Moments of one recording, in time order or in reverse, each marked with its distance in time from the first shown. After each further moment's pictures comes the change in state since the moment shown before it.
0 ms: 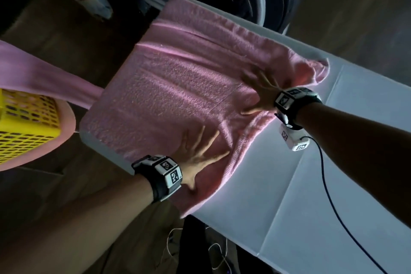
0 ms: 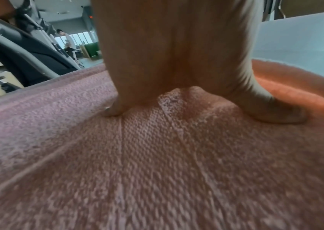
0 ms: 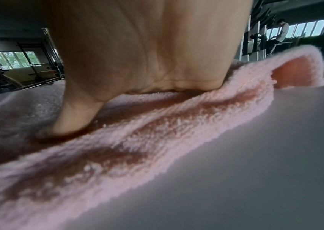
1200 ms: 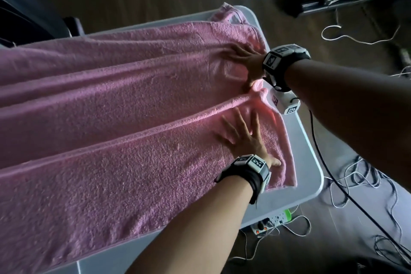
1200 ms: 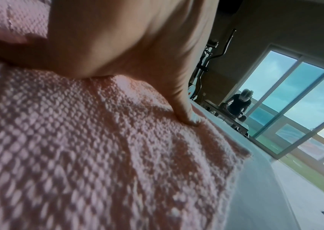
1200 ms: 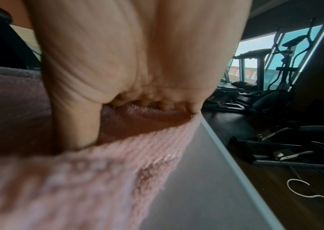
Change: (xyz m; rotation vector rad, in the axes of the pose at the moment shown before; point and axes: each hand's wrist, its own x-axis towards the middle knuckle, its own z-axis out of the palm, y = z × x) left_hand 0.225 0.617 -0.082 -0.330 -0.014 0.077; right_hand -0.389 0.492 0.134 0.107 0.084 0.497
